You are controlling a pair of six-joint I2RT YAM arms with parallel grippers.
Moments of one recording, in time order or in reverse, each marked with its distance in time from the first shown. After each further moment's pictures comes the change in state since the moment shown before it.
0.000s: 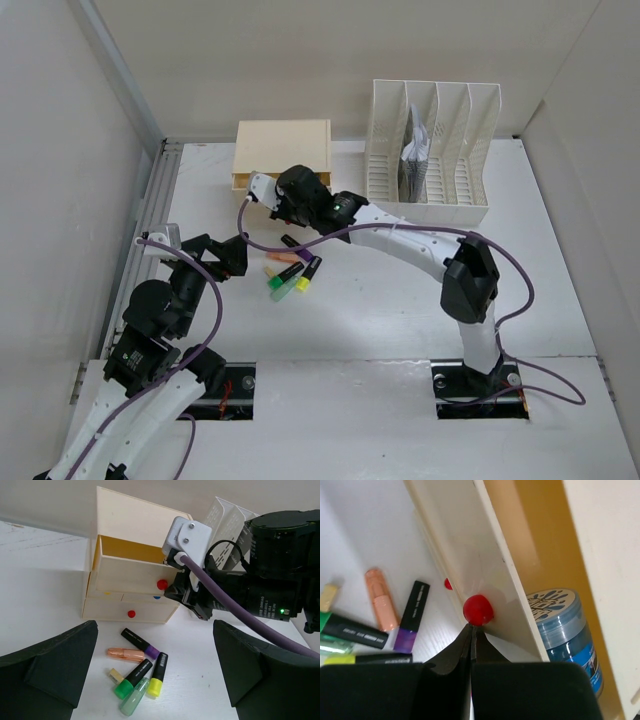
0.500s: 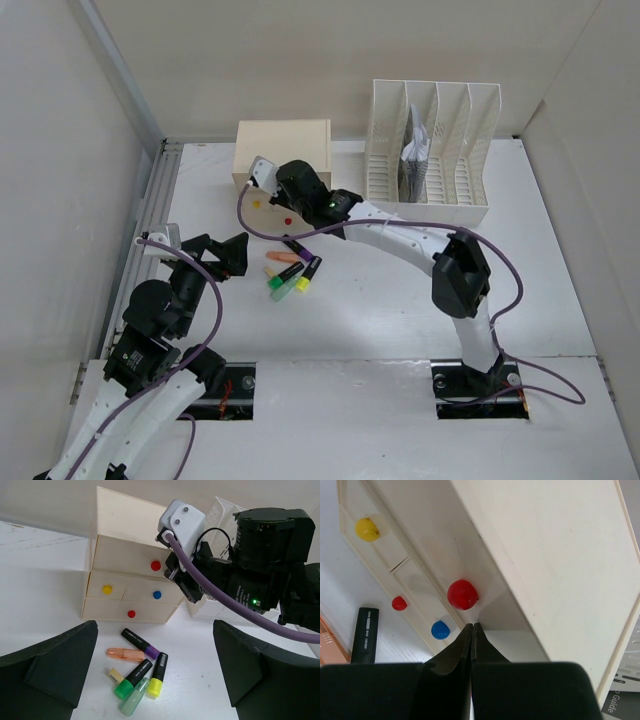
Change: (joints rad) left arm 0.000 0.000 0.000 0.000 0.000 0.000; right arm -0.025 0.075 0.038 0.143 0.188 -0.005
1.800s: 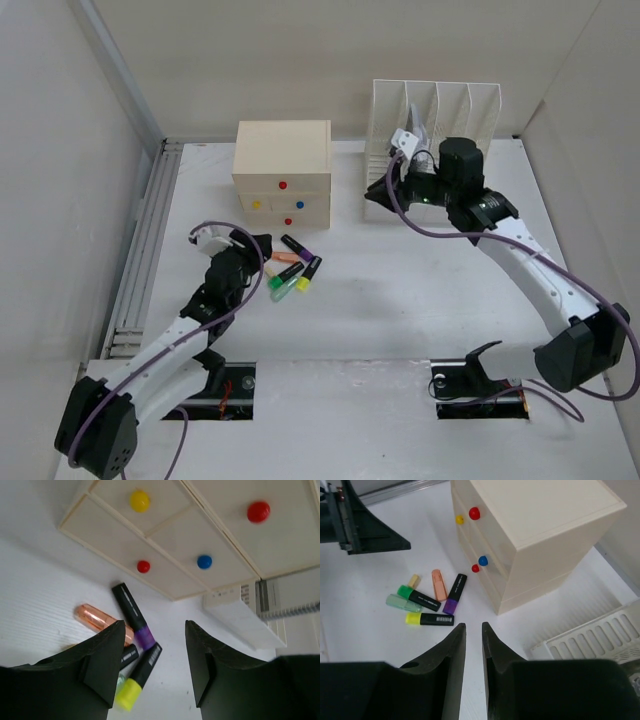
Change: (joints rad) left arm 0.059 0.491 -0.415 0.595 -0.048 -0.558; right arm -0.479 -0.726 -0.578 0.008 -1.029 0.273
